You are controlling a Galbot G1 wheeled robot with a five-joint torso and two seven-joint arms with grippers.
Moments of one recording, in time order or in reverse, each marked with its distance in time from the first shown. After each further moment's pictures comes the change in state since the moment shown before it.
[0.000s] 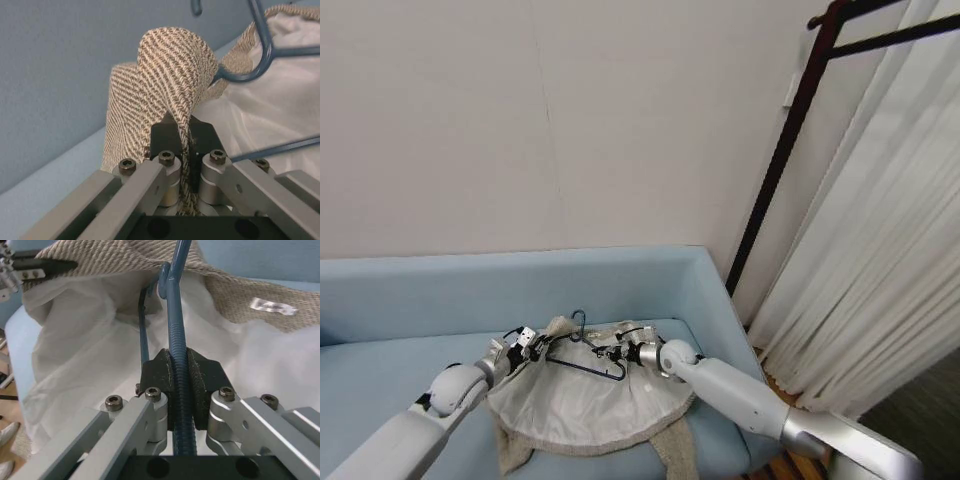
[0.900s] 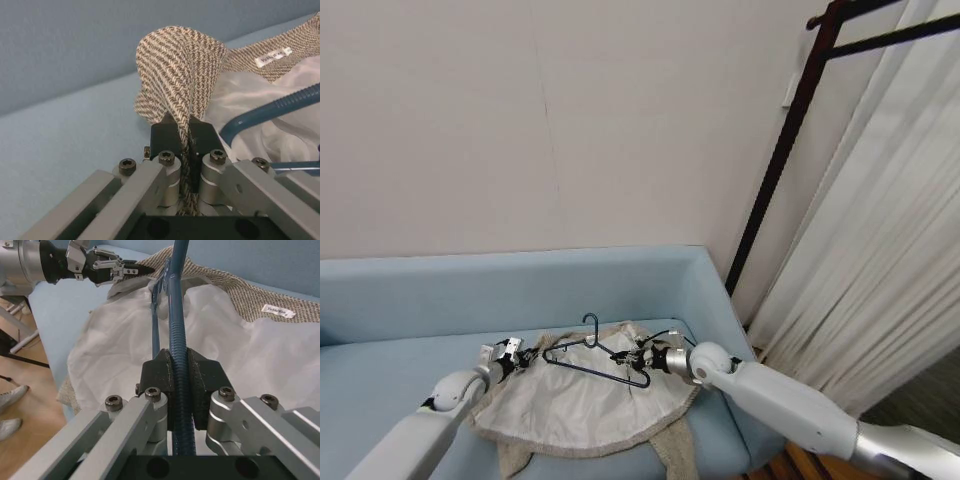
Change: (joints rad) left arm -0.069 -0.072 -0.027 0.238 -0.103 -0.001 0.019; right arm 0.018 -0.270 -0.043 0.331 0.020 -0.017 -0.023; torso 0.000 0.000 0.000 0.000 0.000
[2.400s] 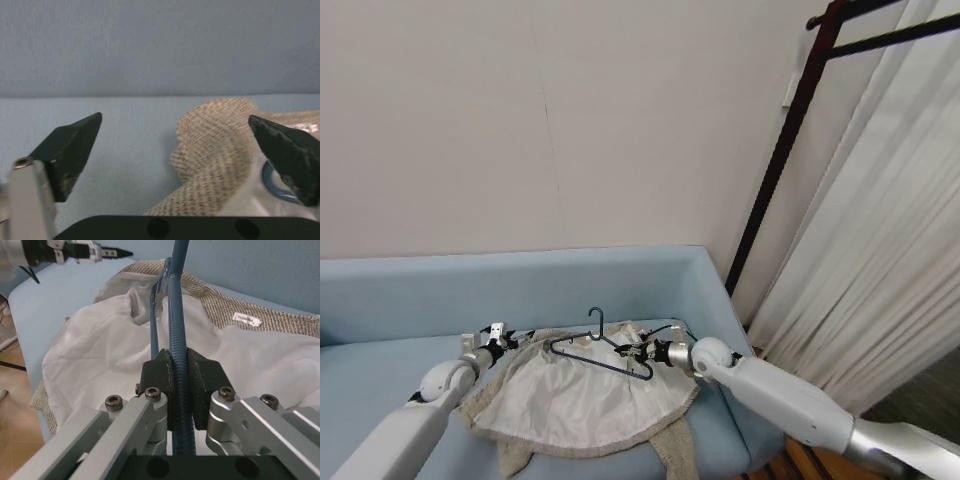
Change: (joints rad) left arm -0.101 -0.035 -0.034 0.139 -0.289 0.063 -0.088; right arm -0.004 0.016 0.035 -0.058 -0.054 0.015 -0.014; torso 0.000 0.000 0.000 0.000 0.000
